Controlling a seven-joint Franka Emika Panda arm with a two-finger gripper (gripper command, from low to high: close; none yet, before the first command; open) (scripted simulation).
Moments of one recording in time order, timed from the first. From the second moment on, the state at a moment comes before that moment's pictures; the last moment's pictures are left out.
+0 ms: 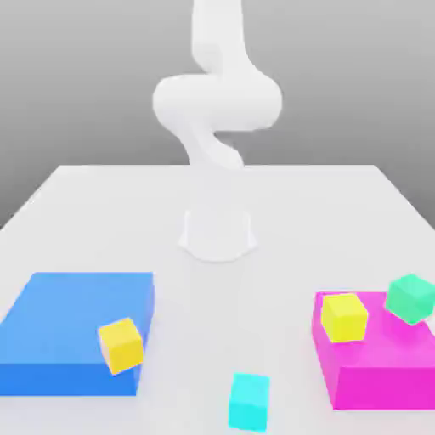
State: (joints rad) arm -0.01 -0.71 0.02 -2.32 -0.01 2.34 0.83
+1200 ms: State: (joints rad) arm -0.01 0.40 0.08 -2.49 -0.13 2.89 1.15
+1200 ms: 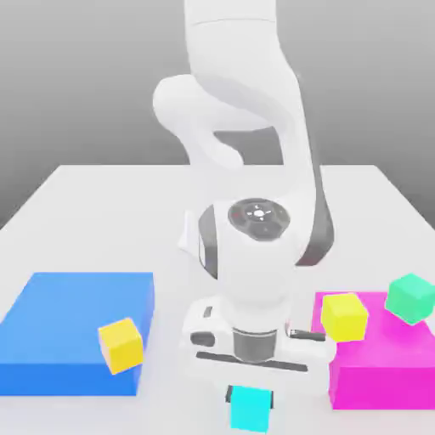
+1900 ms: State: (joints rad) arm 0.37 -0.10 0.36 -2.51 0.05 2.42 0.96
